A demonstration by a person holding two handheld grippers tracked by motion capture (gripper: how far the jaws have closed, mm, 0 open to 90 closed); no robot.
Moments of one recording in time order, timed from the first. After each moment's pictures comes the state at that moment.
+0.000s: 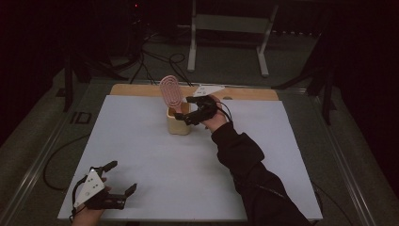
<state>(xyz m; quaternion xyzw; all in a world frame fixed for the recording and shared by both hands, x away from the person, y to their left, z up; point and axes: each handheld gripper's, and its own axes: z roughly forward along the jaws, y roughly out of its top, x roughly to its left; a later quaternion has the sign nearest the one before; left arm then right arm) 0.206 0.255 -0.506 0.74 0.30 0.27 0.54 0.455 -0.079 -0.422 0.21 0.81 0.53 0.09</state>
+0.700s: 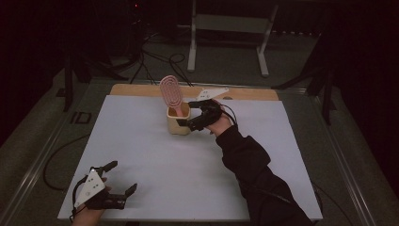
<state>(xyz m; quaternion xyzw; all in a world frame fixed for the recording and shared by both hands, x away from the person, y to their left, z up) 0.206 0.254 -0.507 0.74 0.30 0.27 0.54 0.434 -0.092 -0.413 0.20 0.83 0.52 0.06</state>
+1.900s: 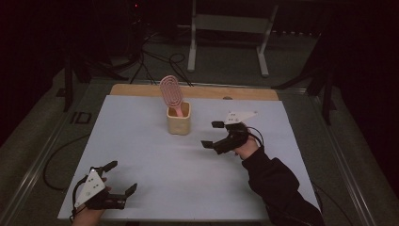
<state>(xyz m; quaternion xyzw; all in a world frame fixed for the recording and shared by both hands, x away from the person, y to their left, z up) 0.206 0.254 -0.506 0.74 0.30 0.27 0.54 0.371 -0.170 -0.436 0.21 0.83 0.52 0.06</state>
